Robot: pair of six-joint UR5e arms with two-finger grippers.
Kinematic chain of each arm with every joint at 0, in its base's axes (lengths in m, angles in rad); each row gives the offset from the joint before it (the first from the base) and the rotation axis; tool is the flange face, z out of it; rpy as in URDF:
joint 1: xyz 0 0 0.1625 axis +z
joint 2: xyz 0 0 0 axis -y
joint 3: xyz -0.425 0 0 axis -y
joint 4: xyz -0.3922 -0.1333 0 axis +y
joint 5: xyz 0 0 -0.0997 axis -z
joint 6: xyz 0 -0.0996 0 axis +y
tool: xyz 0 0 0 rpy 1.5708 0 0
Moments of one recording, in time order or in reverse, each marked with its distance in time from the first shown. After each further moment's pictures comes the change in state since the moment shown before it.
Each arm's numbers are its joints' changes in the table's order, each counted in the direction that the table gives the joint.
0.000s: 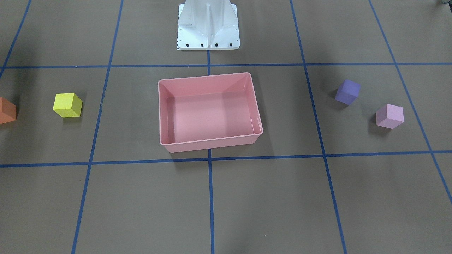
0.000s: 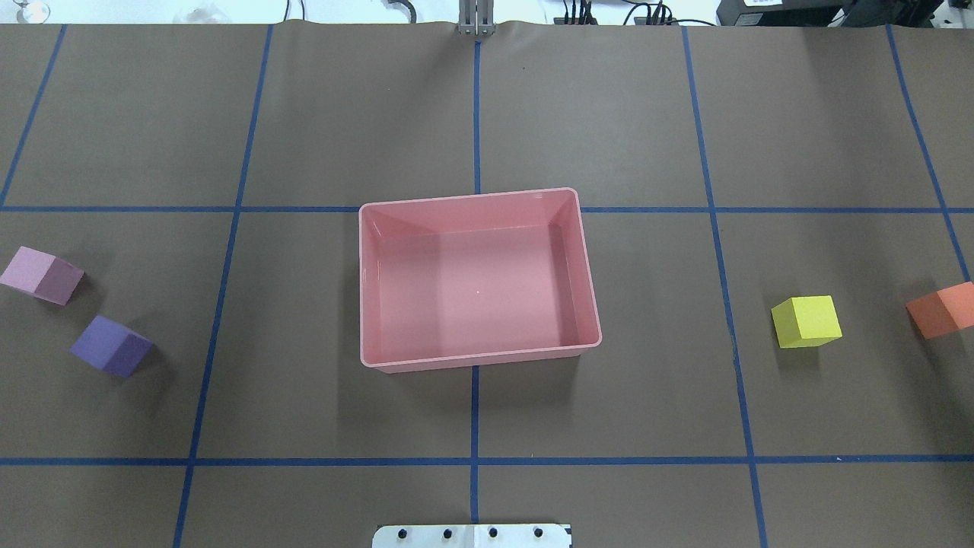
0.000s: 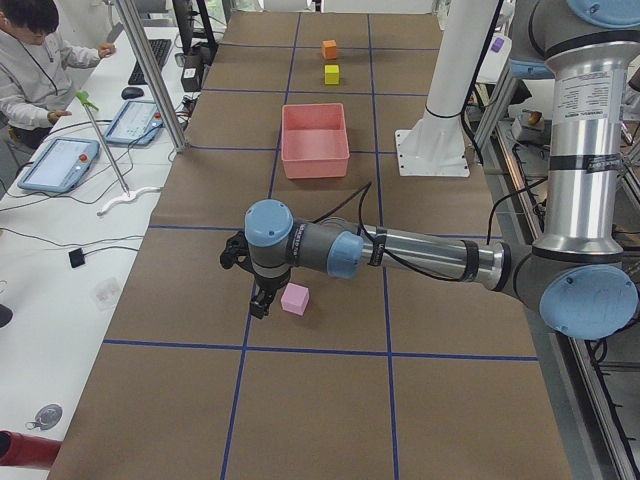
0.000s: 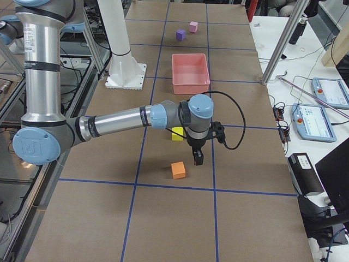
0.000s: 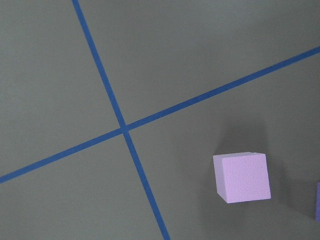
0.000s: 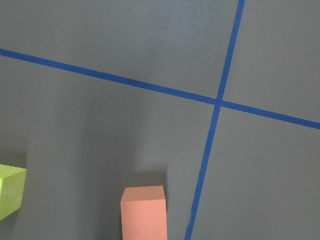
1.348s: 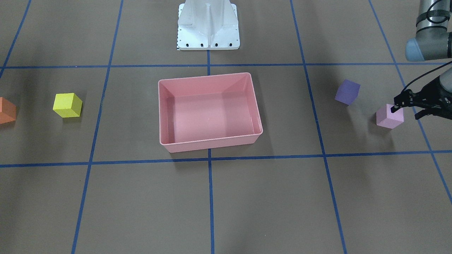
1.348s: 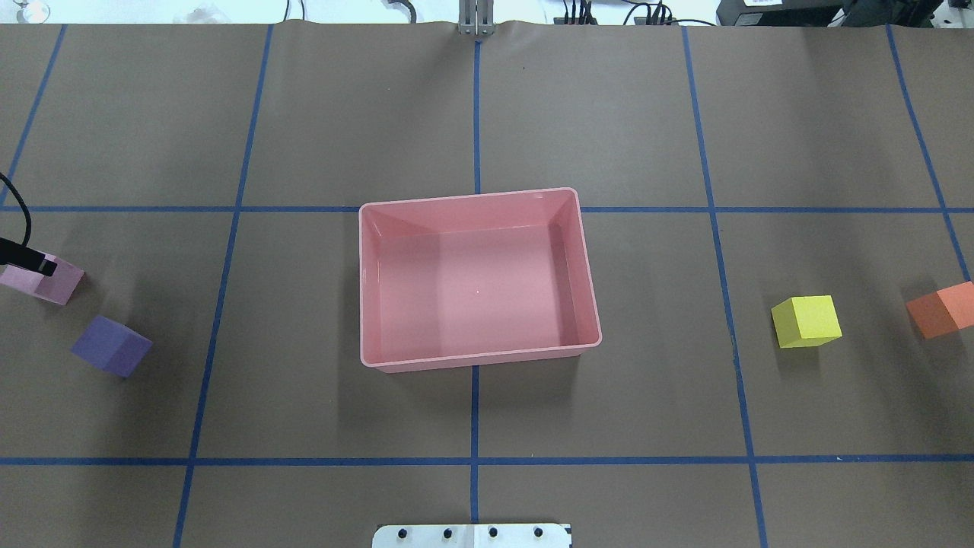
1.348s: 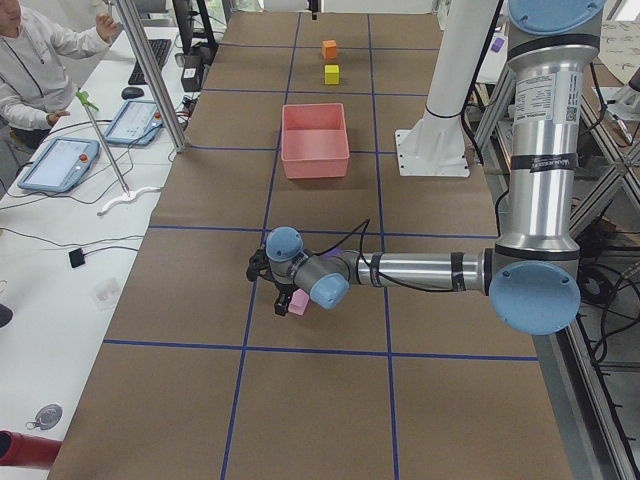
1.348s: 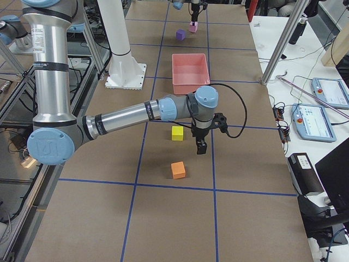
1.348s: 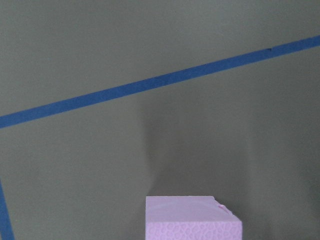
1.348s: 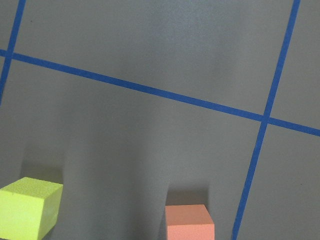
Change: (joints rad) left arm 0.369 -0.013 0.252 0.541 0.109 0.587; right arm -0.078 0.041 0.004 0.000 -0.003 -0.080
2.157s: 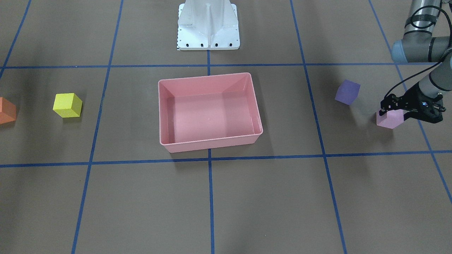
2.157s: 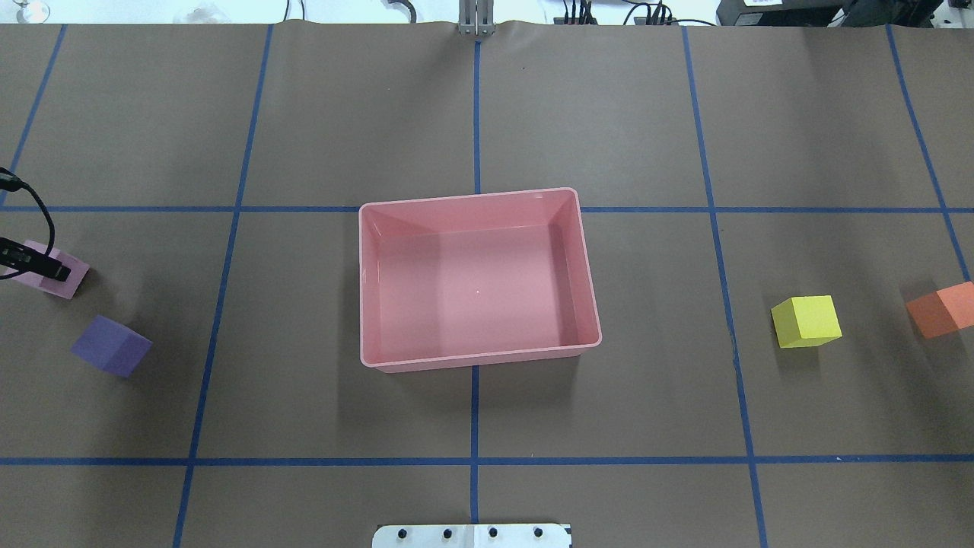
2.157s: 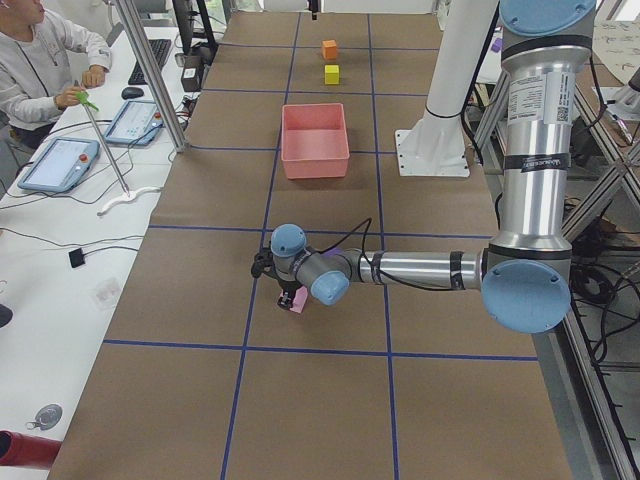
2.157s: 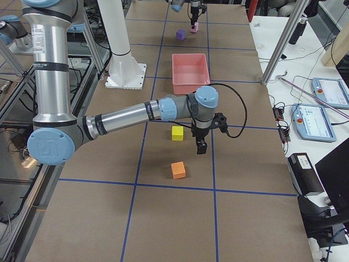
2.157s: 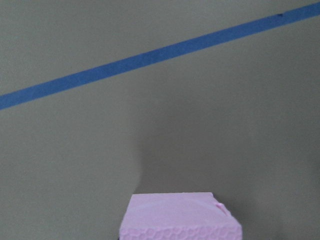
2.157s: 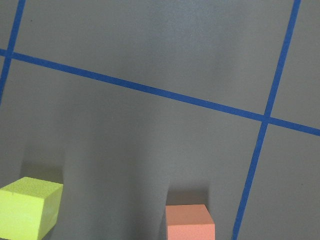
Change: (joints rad) left arm 0.043 -0.011 -0.032 0.007 0.046 0.004; right arm -0.001 0.000 0.001 0.000 0.001 0.001
